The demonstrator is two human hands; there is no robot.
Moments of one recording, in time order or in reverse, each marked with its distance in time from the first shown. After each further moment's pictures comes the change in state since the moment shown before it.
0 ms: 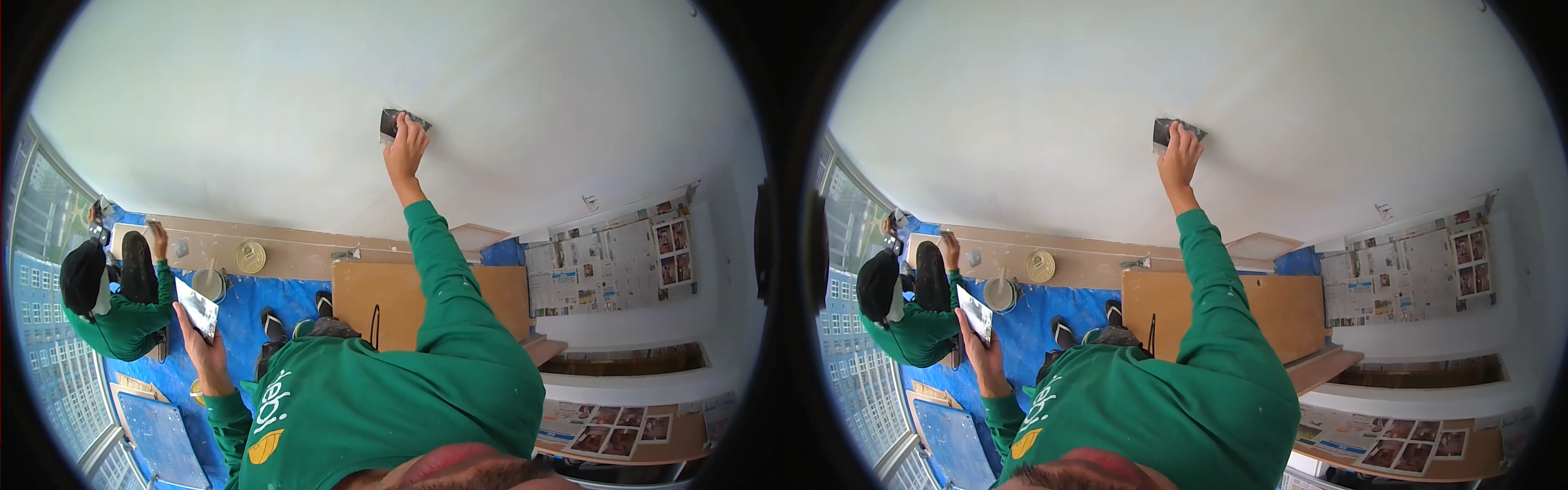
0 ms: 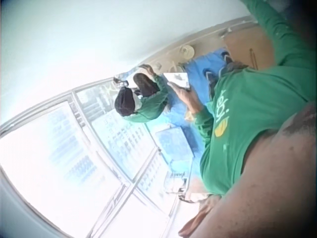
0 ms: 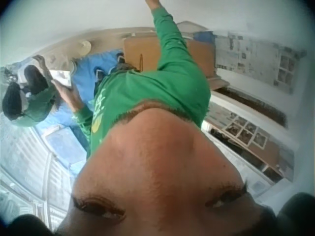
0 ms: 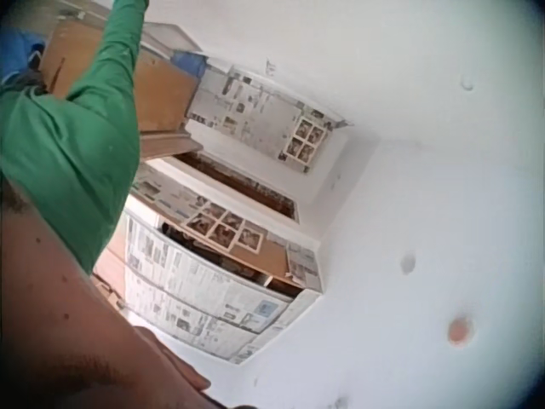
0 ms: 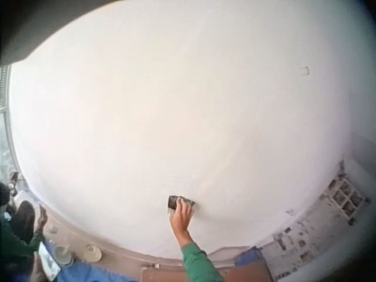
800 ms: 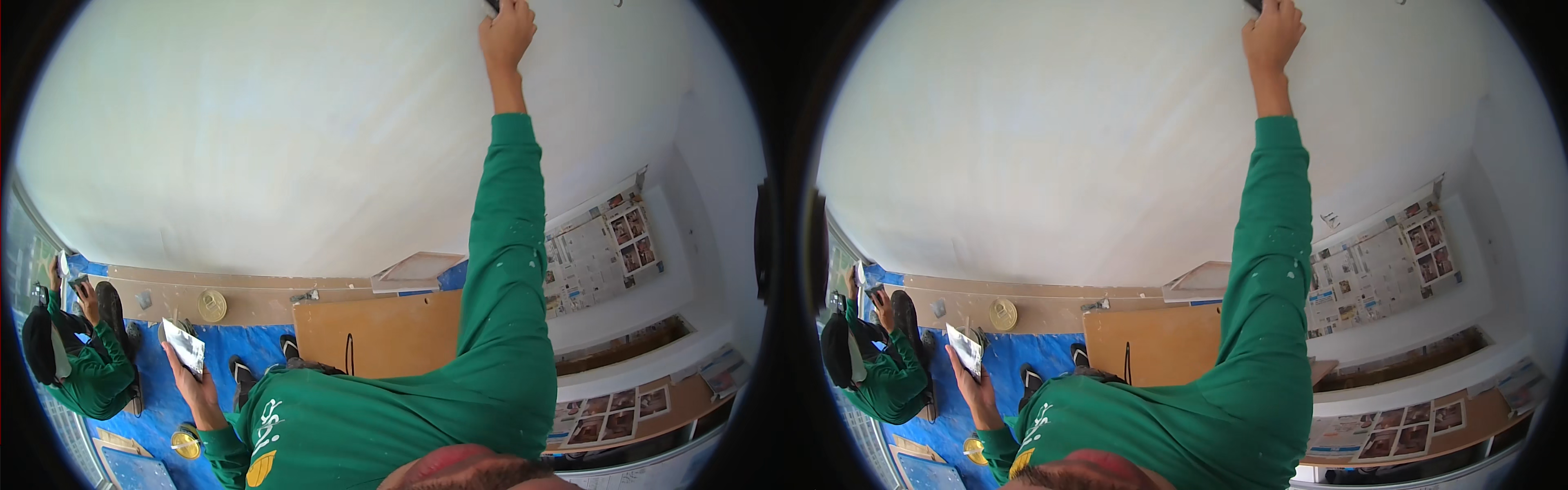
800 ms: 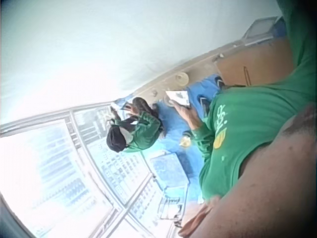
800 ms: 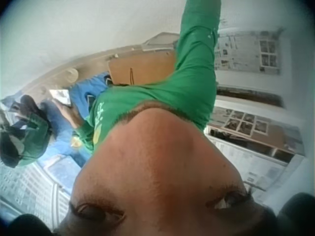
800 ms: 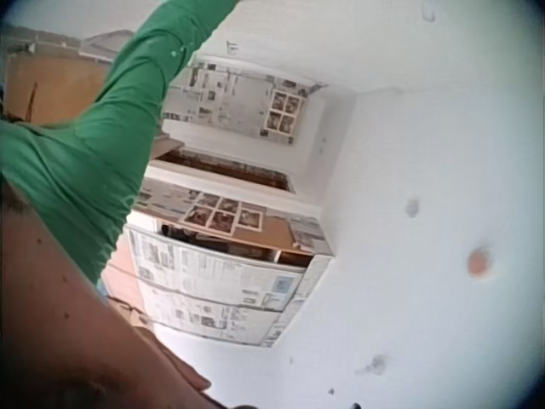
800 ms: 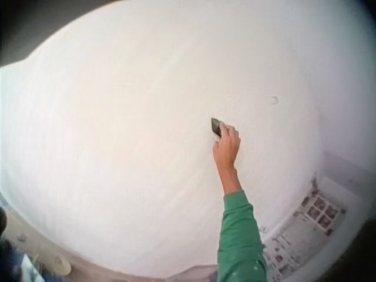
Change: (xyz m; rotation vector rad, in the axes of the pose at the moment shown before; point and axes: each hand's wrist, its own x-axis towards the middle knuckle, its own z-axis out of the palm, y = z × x) left_hand -0.002 -0.047 0.005 -0.077 -0.054 -0.024; right_hand 0.367 0.049 -0.272 -0.291 0.399 -0.215
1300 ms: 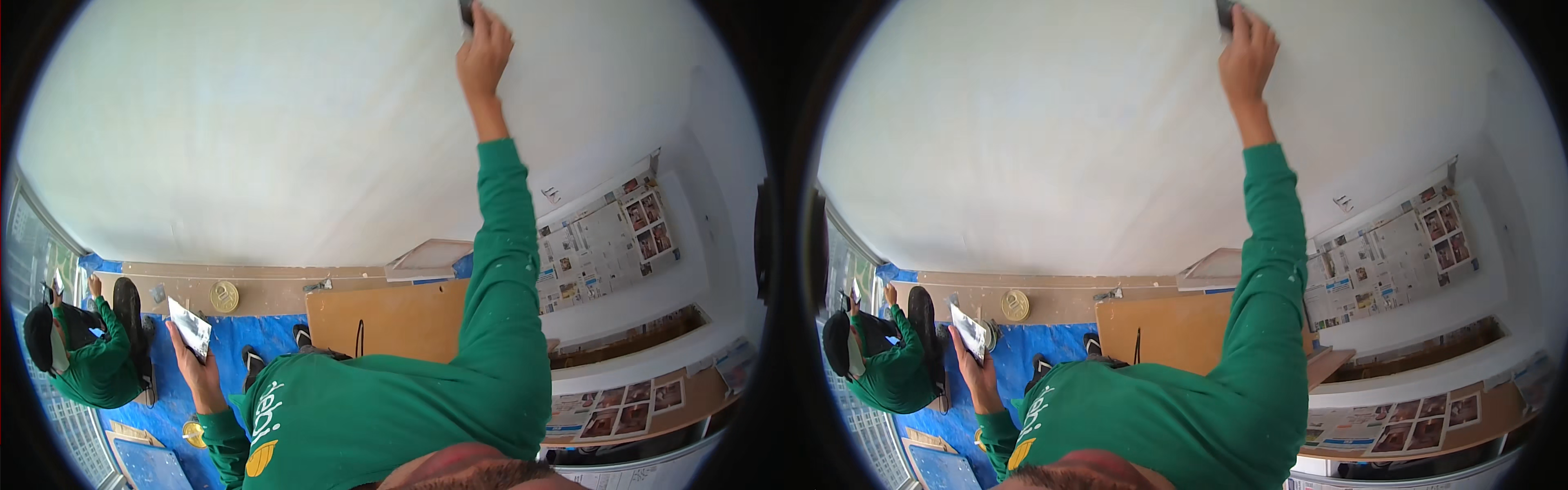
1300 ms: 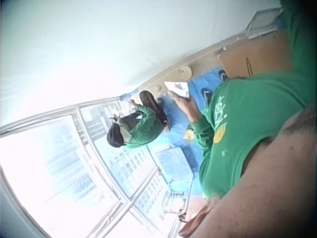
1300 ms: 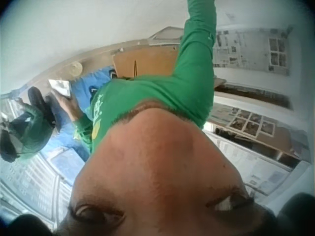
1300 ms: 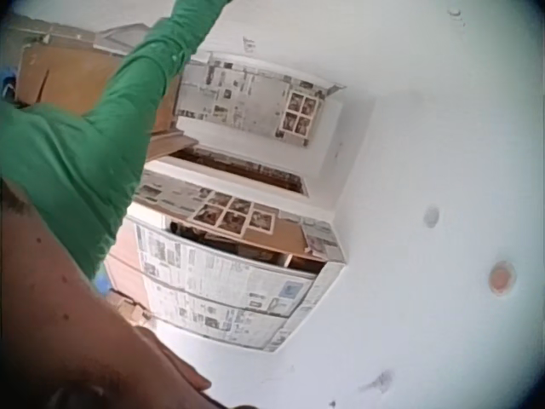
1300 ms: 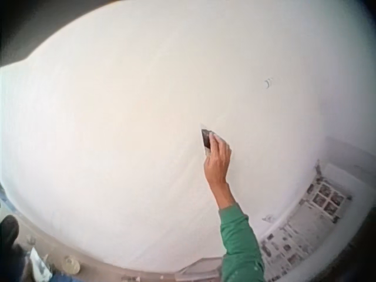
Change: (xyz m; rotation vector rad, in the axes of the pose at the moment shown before) left_hand 0.005 -0.003 0.009 0.029 -0.120 0.061; right_hand -0.095 0.014 0.002 0.175 0.239 -0.178
